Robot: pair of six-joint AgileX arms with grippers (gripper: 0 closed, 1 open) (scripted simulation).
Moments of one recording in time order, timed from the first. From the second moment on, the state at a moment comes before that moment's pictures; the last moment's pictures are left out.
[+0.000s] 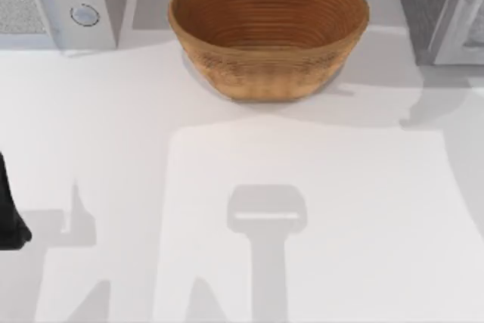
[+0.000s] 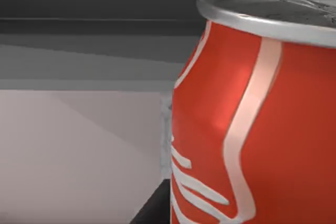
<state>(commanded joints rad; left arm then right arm) 0.00 0.00 0.00 0.00 0.00 0.00 0.19 0.88 1.43 -0.59 0.20 0.01</state>
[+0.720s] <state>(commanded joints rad) 0.00 0.00 0.00 0.00 0.00 0.00 0.04 0.16 0.20 -0.10 0.04 0.00</state>
